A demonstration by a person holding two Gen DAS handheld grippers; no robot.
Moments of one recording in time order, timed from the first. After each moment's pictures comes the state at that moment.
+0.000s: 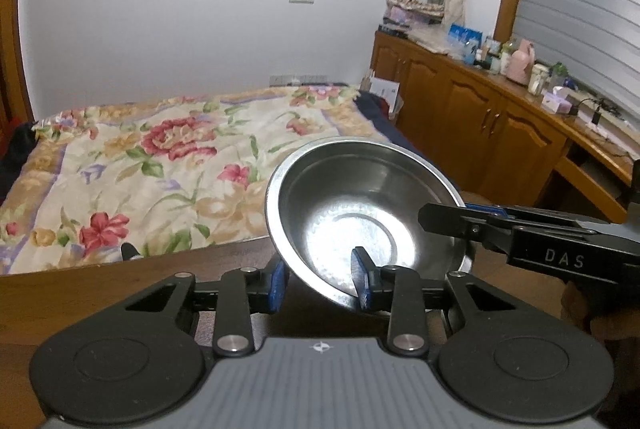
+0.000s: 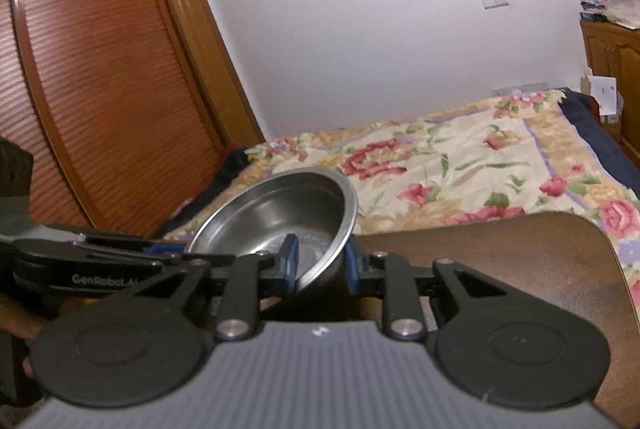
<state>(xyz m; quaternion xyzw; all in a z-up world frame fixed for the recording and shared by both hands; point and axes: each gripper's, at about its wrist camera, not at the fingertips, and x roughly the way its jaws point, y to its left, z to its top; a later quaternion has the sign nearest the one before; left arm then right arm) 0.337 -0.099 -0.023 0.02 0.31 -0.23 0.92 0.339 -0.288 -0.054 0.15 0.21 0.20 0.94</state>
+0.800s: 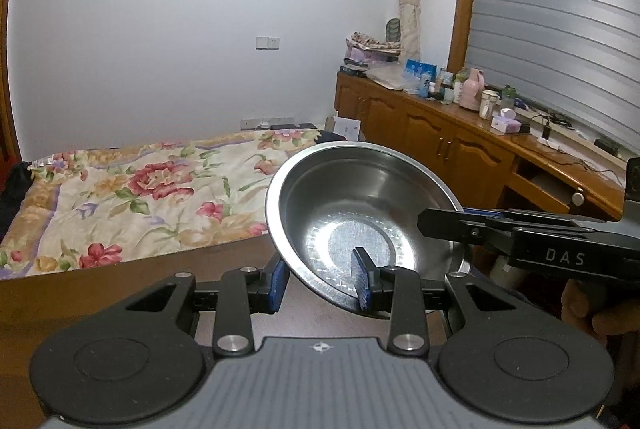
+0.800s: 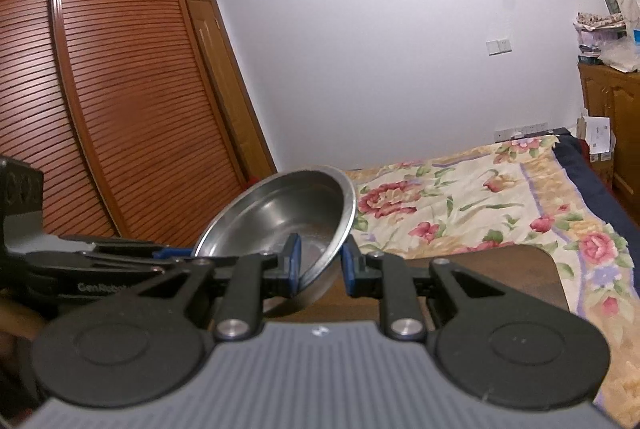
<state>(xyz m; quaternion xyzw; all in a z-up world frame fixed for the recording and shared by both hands) 0.224 -0.083 0.027 0.02 0.25 -0.27 0.93 0.249 -0.290 0.004 0.14 0.16 0.19 0.96</state>
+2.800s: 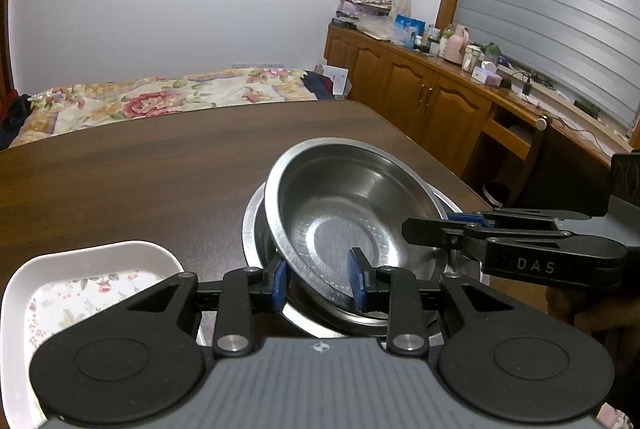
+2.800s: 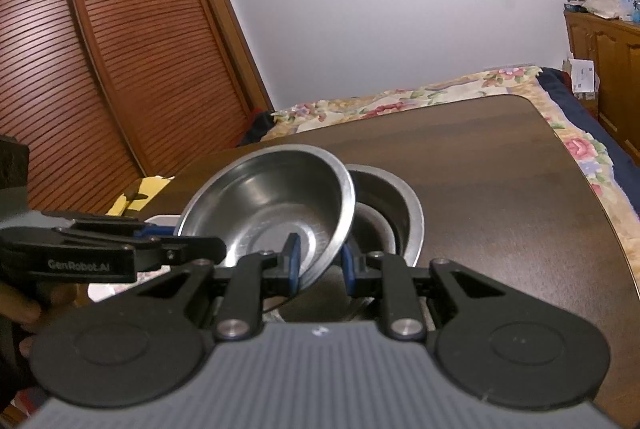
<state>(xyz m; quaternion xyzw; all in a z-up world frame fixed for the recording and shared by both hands) 0.115 -0.059 -0.041 0.01 0.32 -0.28 0.91 0.137 -0.263 -0.059 0.13 0.24 0.18 0.94</state>
